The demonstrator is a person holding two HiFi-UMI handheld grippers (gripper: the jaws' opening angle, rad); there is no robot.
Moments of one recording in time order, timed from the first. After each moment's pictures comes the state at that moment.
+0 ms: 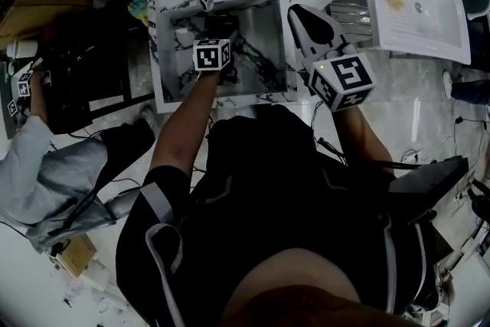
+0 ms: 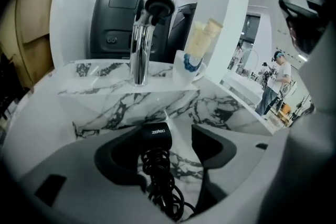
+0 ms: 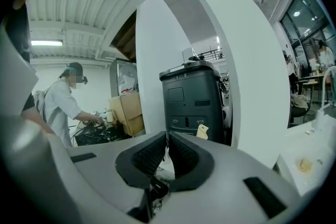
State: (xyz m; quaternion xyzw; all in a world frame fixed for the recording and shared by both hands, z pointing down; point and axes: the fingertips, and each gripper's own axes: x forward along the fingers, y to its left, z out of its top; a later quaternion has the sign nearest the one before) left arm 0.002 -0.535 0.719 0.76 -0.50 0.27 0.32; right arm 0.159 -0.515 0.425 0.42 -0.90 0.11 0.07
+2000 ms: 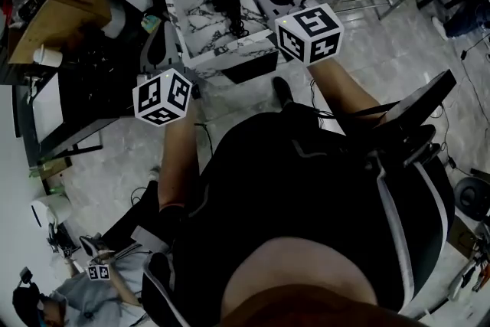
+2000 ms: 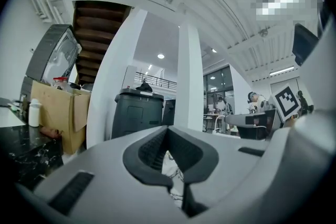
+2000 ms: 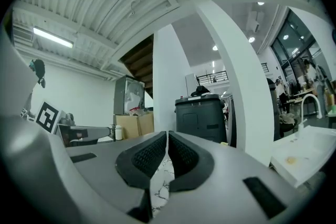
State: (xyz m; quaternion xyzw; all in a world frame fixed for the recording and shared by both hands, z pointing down) left arm -0.129 -0.292 0.340 0.83 -0.56 -0.02 0.04; right arm 0.057 -0.311 0.323 0.47 -0.88 0.03 -0.02
